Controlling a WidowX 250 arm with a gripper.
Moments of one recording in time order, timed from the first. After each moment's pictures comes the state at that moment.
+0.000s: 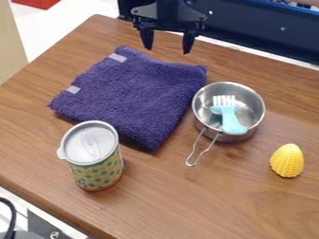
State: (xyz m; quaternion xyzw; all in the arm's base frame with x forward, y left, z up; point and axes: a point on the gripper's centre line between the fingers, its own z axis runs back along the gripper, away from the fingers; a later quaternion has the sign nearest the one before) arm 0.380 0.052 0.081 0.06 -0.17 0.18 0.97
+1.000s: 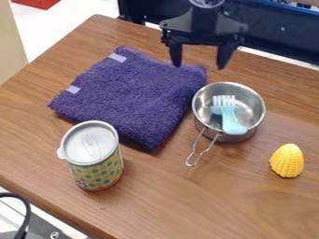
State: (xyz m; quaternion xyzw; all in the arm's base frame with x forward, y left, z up) arm 0.340 -0.029 0.105 0.02 -0.16 0.20 0.96
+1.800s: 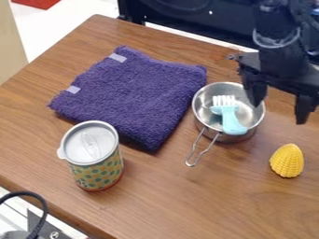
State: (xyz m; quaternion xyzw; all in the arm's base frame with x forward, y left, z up) arm 0.302 -0.145 0.091 -0.10 -0.15 -0.12 0.98
